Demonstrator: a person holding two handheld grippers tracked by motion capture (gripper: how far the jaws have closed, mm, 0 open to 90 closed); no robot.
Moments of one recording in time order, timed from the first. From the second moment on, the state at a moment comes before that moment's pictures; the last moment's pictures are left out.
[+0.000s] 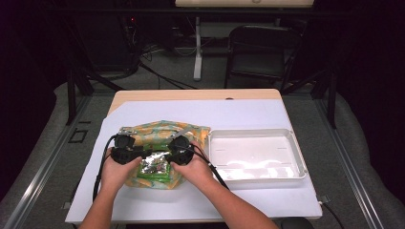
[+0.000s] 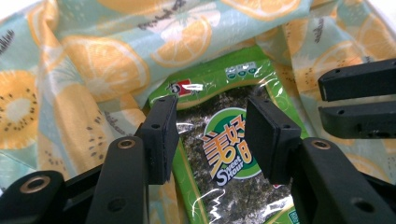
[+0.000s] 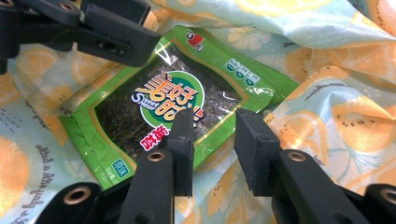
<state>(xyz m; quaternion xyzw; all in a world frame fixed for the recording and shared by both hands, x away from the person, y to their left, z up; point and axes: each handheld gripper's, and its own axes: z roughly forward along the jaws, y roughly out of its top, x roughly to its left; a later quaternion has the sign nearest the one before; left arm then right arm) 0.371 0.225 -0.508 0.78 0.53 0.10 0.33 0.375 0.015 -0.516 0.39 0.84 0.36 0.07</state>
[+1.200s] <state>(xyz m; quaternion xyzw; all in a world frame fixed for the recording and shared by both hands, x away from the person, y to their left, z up) 0.375 0.226 -0.532 0.79 0.54 0.05 0.30 0.378 0.022 -0.533 0.40 0.85 0.34 0.08</state>
